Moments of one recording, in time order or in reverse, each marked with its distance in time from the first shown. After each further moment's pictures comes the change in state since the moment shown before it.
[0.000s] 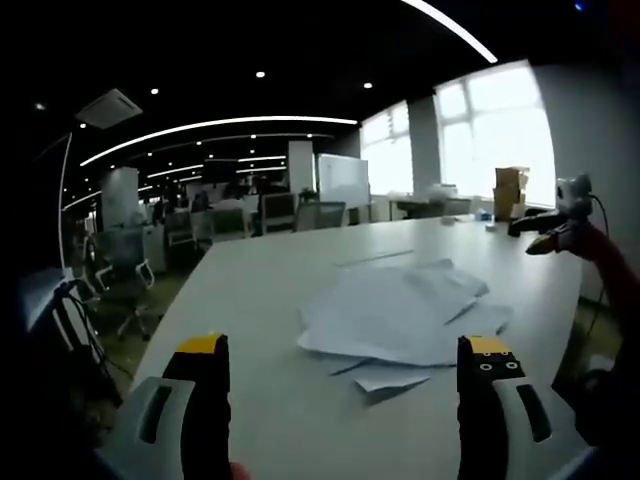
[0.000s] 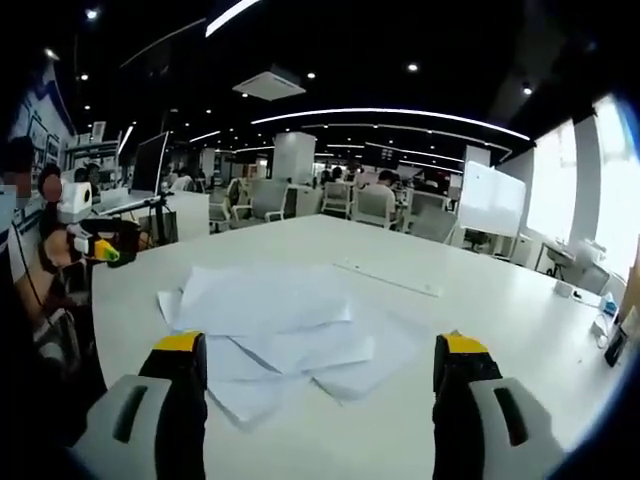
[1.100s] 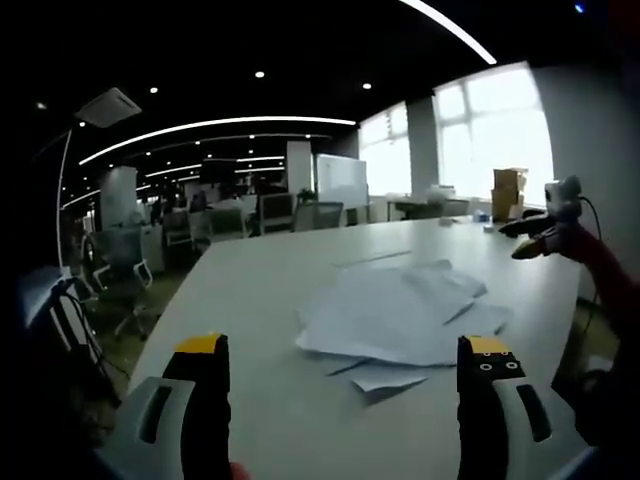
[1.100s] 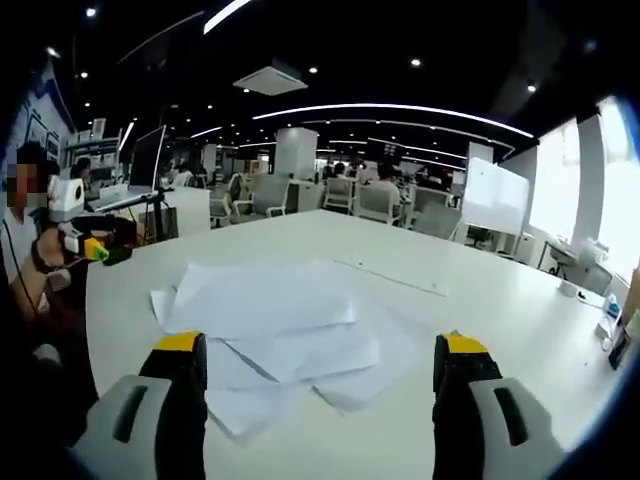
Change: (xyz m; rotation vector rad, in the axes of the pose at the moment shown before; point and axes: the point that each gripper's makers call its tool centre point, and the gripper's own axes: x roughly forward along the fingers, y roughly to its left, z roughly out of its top) left arm 0.000 -0.001 -0.002 -0.005 -0.005 -0.010; right arm 0.025 0.003 -0.002 -0.003 0.021 0.010
